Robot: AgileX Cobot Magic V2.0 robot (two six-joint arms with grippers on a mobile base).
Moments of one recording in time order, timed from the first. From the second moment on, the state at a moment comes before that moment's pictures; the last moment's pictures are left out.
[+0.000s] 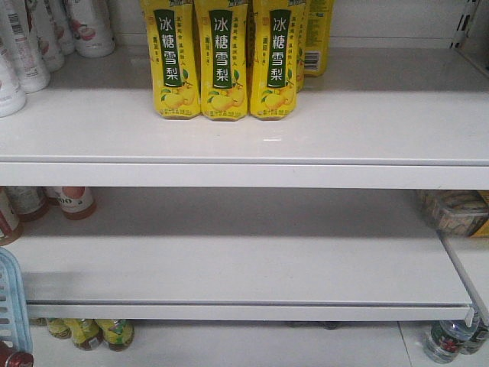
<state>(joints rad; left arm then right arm) -0.04 0.00 0.05 -0.01 0.10 -0.04 -0.01 -0.01 0.03 -0.01 0.13 0.18</state>
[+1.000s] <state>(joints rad) -0.04 0.00 0.05 -0.01 0.10 -0.04 -0.11 -0.01 0.03 -0.17 -0.01 0.25</state>
